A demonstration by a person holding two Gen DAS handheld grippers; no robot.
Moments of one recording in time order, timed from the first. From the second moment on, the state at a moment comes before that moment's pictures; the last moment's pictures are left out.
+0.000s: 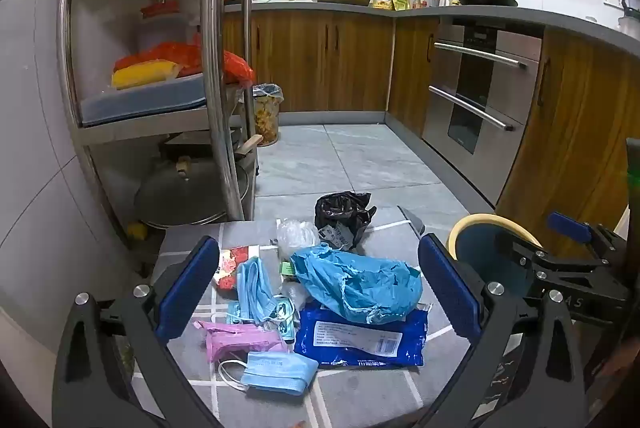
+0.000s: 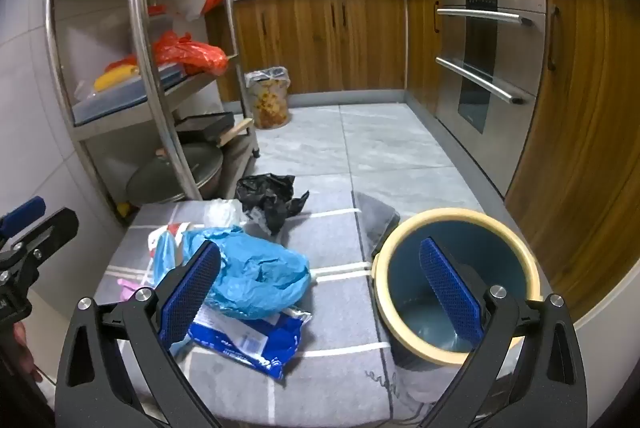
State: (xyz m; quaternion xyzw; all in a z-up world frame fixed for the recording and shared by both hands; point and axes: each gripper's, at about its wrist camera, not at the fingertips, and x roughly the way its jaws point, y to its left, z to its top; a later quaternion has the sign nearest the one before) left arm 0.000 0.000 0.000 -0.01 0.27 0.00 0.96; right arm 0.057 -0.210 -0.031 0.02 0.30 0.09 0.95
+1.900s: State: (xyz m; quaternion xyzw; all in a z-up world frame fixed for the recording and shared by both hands) left arm -0.002 0.011 -0.001 -0.02 0.26 0.01 0.96; right arm 0.054 -0.213 -0.032 0.01 0.29 0.08 0.95
